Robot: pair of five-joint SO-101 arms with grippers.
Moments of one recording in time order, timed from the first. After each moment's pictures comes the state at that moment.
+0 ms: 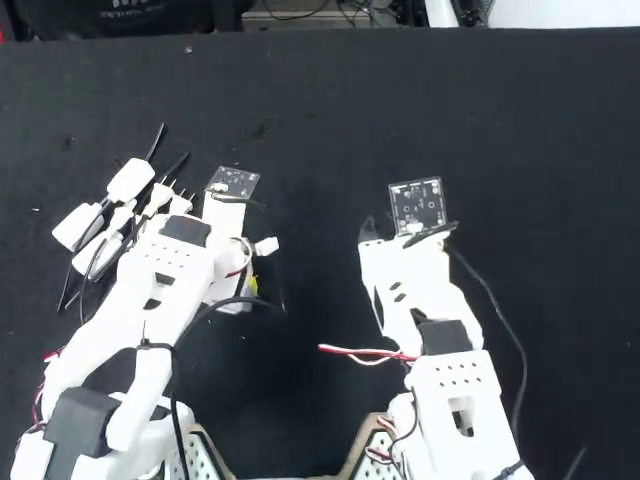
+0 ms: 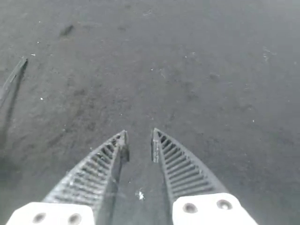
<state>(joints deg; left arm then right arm) 11.3 -19.8 41.9 67.8 -0.2 -6.8 -61.3 81.2 22.4 3.9</state>
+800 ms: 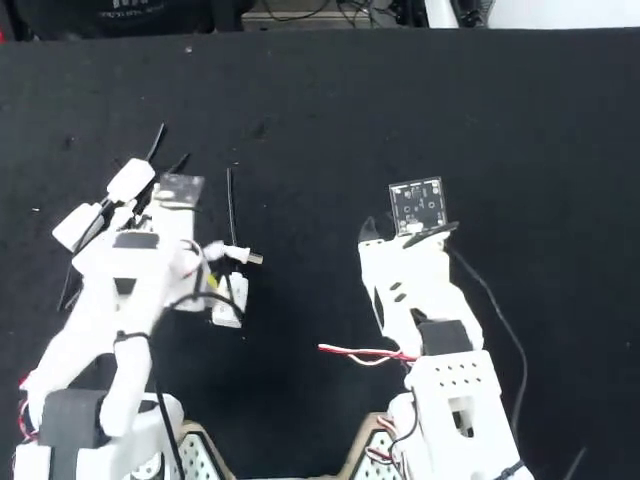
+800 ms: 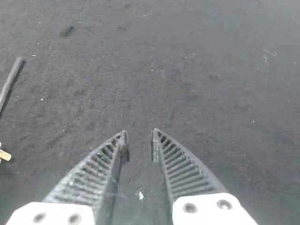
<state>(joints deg) -2.6 -19.4 51.6 54.6 -8.2 -6.8 -61.3 81.2 22.3 3.9</state>
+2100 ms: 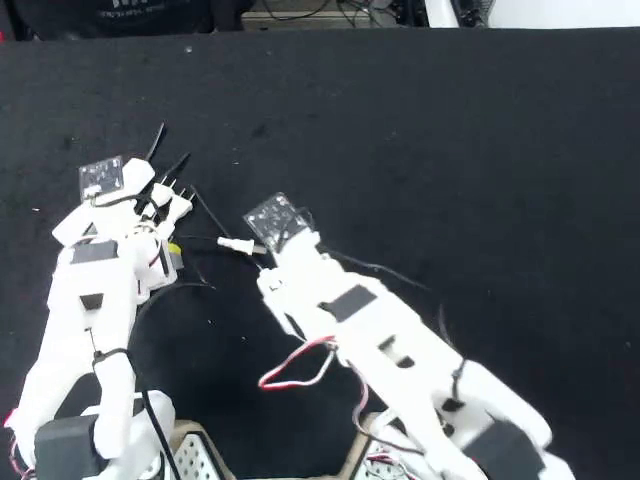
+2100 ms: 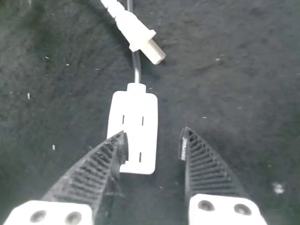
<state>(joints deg) -14.5 -26.9 53.9 47.7 6.1 -35.7 -28.0 64.7 32.5 1.5</state>
